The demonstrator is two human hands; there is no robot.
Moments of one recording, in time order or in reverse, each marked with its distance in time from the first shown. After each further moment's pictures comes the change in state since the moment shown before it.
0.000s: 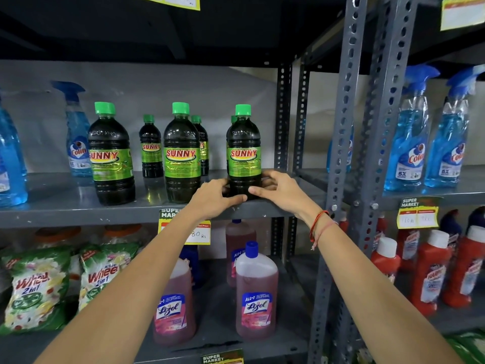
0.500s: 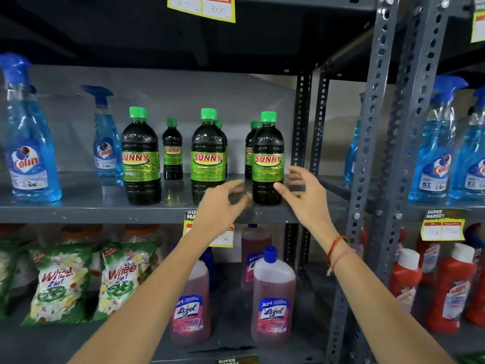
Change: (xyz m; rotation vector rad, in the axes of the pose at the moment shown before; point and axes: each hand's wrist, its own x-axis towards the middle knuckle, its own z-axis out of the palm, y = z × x) left_hand -0.041 -0.005 -0.015 -0.073 0.321 0.098; right_hand -0.025 -0.019 0.022 0.035 0.403 -0.187
